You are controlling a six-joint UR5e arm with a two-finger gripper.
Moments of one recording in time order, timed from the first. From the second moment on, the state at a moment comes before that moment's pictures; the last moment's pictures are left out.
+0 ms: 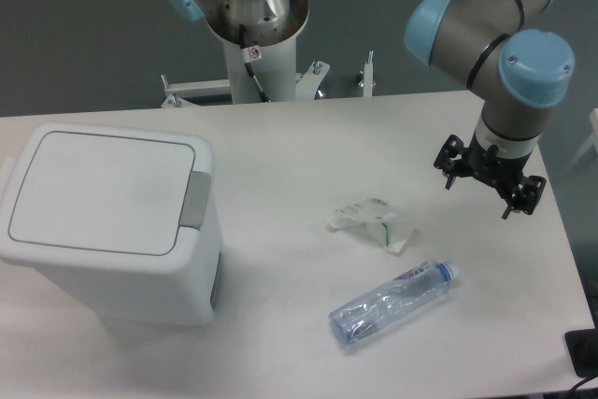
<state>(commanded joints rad) 2.72 -1.99 -1.43 -1.20 1.57 1.37</state>
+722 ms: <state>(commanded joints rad) 2.69 -1.95 -1.43 -1.24 1.37 1.08</state>
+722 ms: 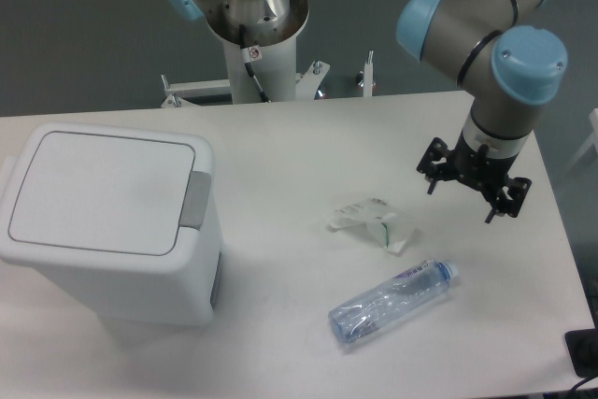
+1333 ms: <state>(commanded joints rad) 2.64 -1.91 -1.42 -1.24 1.21 0.86</state>
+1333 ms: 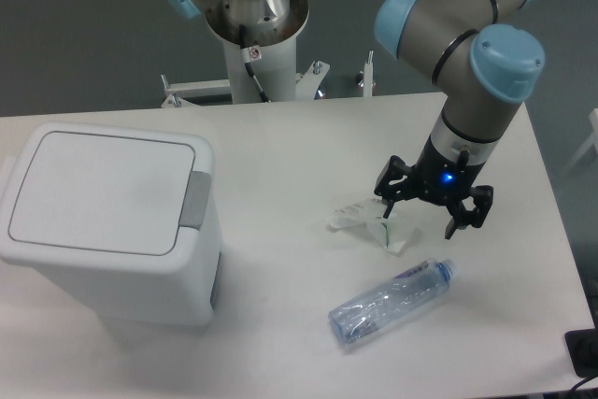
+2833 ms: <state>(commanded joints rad) 2.47 -1.78 -1.44 -1.23 0.94 0.46</state>
